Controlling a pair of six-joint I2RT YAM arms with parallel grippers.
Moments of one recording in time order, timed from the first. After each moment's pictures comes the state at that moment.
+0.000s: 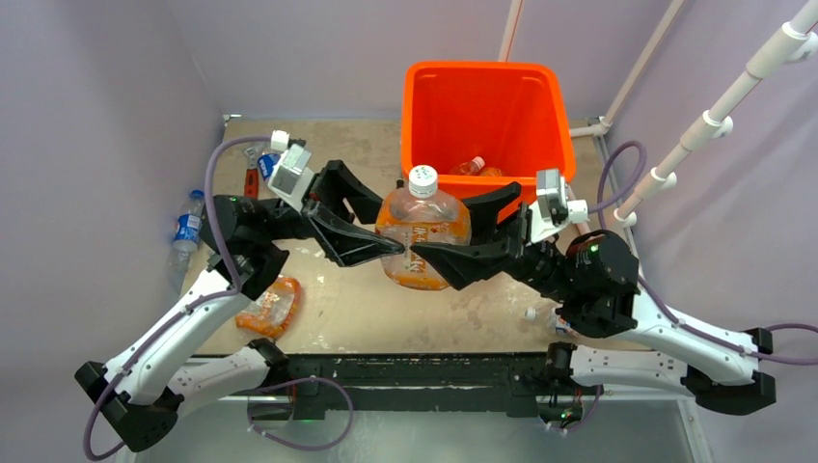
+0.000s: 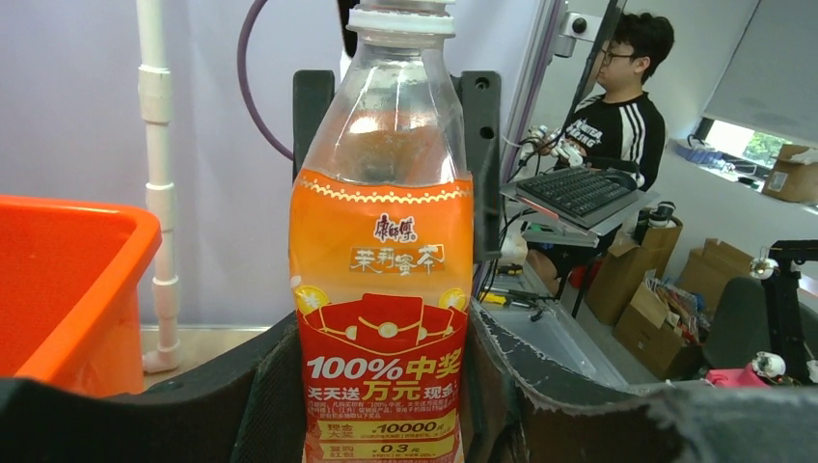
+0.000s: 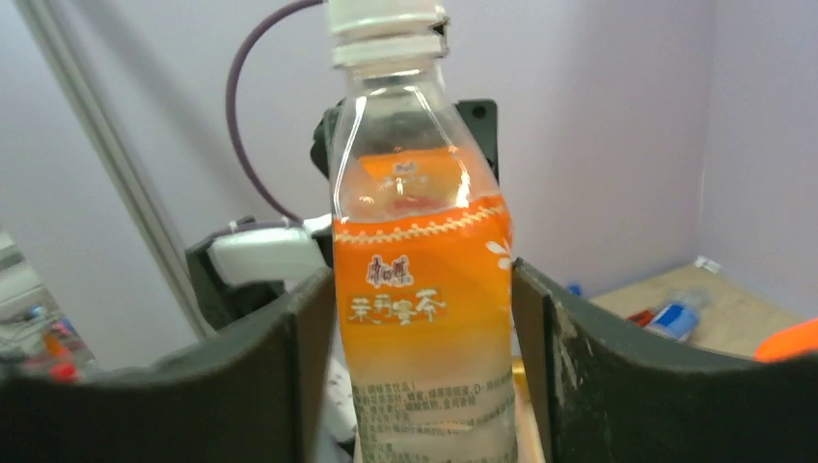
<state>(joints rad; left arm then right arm) -0.68 0.96 1.09 0.56 0.91 -0.75 1.22 0.85 1.08 0.29 0.00 0.22</state>
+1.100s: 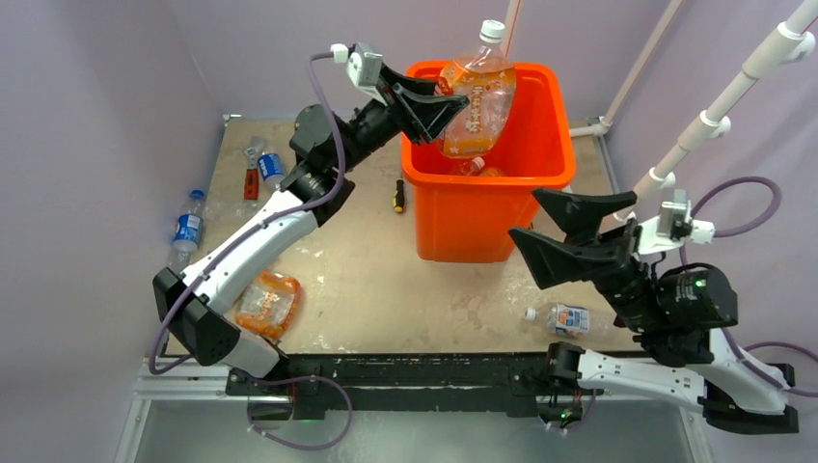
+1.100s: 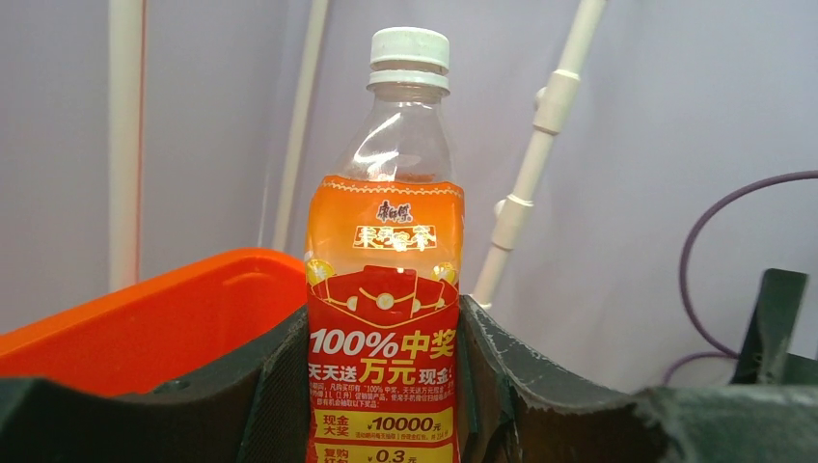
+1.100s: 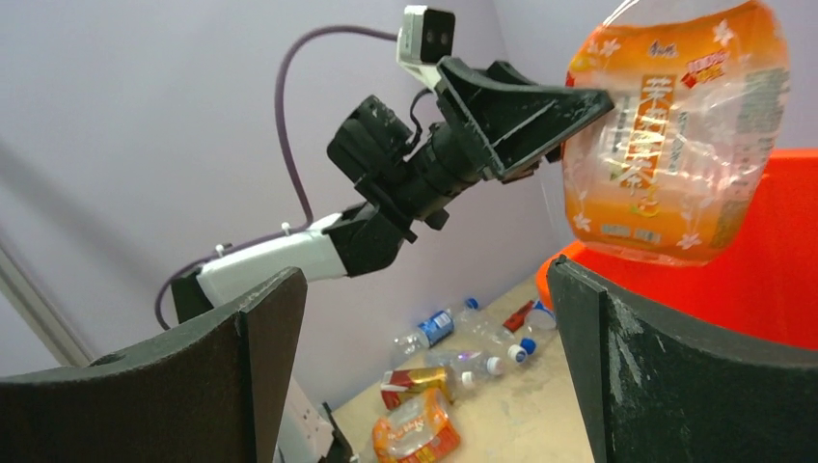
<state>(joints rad) -0.69 1.49 1.54 0.46 0.34 -0.48 1.22 0.50 1.04 0.05 0.34 0.17</state>
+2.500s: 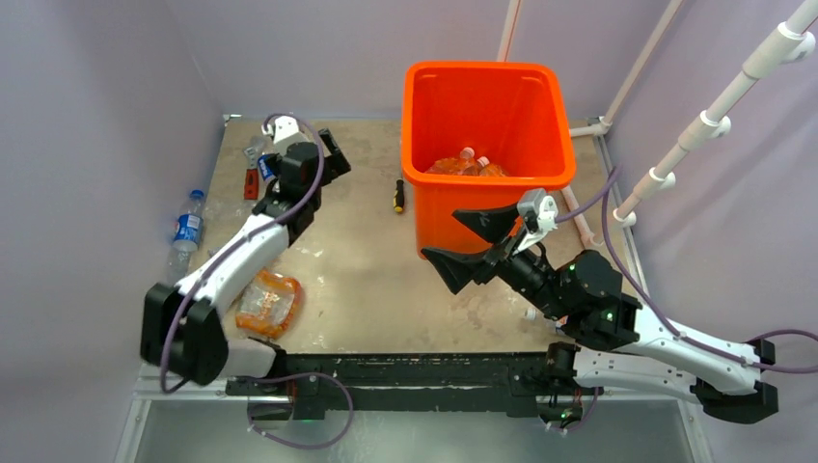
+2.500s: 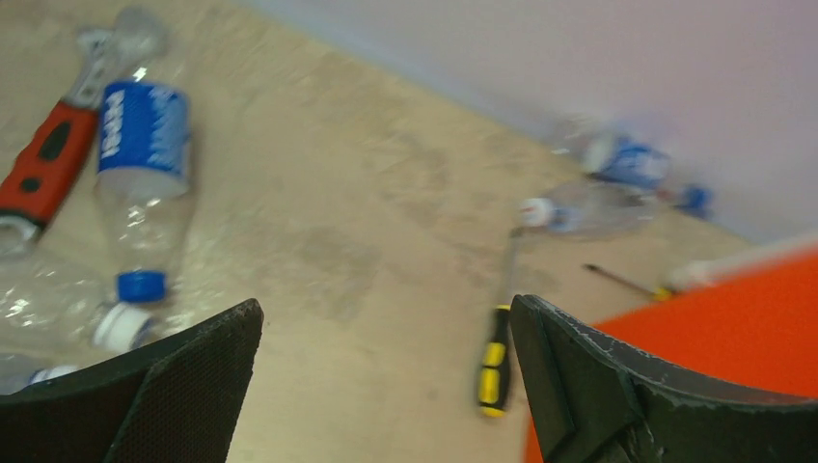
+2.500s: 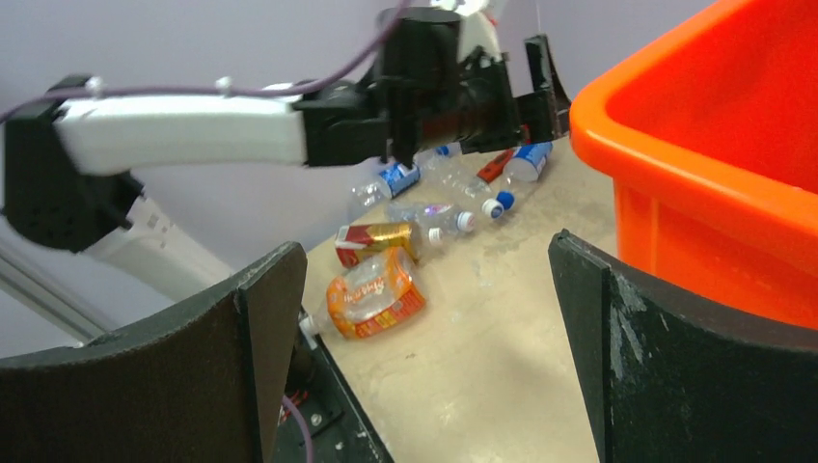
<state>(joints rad) -0.44 1.27 1.02 0.01 -0.54 -0.52 1.22 0.70 0.88 0.10 0.32 0.17</state>
